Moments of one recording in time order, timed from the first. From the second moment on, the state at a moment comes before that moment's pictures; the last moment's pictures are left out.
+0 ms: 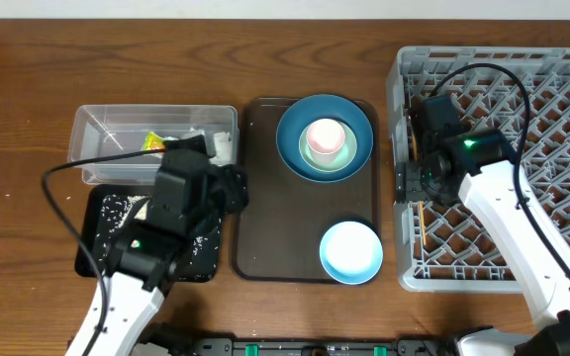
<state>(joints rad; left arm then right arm) -0.35 1.01 0.82 -0.55 0.11 -0.65 0.29 1.50 1.23 -1.14 0.20 0.32</state>
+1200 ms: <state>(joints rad) -0.88 1.59 1.18 -1.00 0.14 -0.64 0.26 1.45 1.23 -1.20 0.17 0.32</state>
